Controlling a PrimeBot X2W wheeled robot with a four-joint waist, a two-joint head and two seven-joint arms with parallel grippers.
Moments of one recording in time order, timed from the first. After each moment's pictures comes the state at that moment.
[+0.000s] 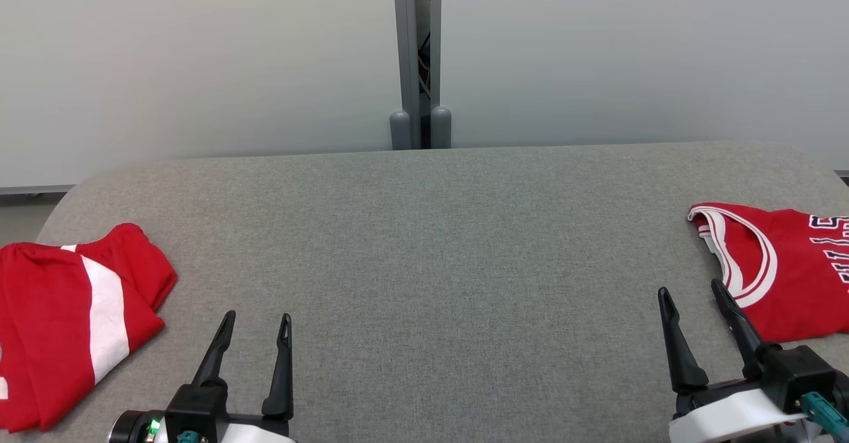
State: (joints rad) left arm 0.06 0.05 -0.11 0.16 -0.08 0.05 -0.26; right arm -0.01 -0.06 0.02 0.18 0.10 0.13 -0.26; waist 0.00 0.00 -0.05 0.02
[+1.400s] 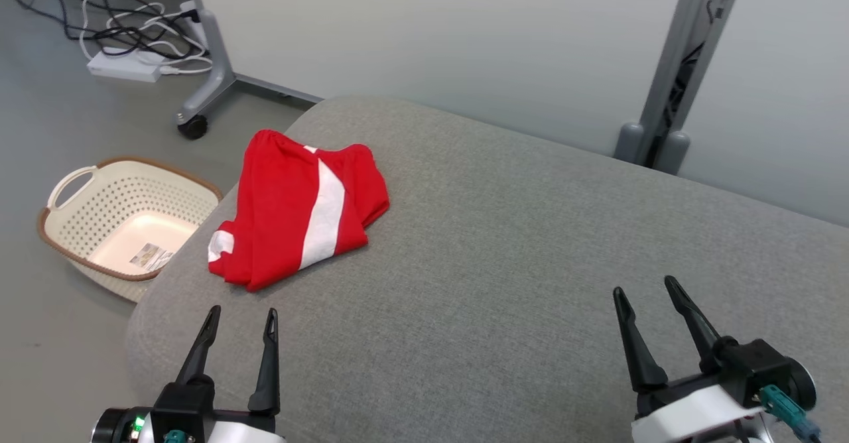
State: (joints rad) left arm 0.06 0.05 -0.08 0.15 -0.05 0.03 -0.26; right arm -0.02 -0.05 0.10 0.19 0.12 0.13 -0.26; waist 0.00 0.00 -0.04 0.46
